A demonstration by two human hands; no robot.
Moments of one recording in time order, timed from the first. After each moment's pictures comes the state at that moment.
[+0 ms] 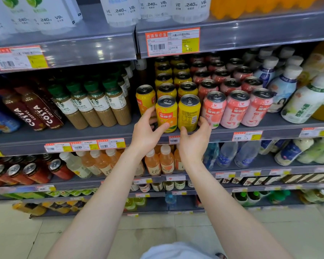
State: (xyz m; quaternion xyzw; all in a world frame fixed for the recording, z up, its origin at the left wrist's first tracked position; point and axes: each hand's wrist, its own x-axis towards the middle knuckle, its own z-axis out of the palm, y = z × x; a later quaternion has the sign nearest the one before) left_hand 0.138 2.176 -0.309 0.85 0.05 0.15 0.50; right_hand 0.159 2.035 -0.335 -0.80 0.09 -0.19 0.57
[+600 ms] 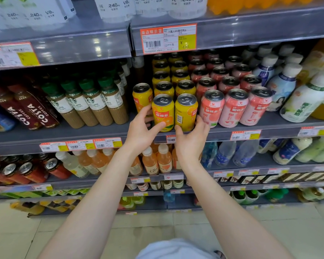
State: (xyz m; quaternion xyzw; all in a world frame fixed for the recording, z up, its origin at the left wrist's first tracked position) left_hand 0.140 2.182 -0.307 0.86 0.05 0.14 0.49; right_hand 0.161 2.035 -0.338 -0.80 0.07 -0.18 0.57
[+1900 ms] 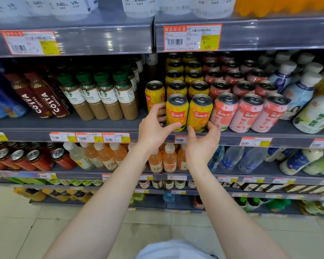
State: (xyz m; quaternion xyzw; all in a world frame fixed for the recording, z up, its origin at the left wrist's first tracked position) left_hand 0.142 2.170 -0.308 0.84 0.09 0.18 0.50; right_hand 0.157 2.033 -0.343 -0.78 0.09 -0.22 0.58
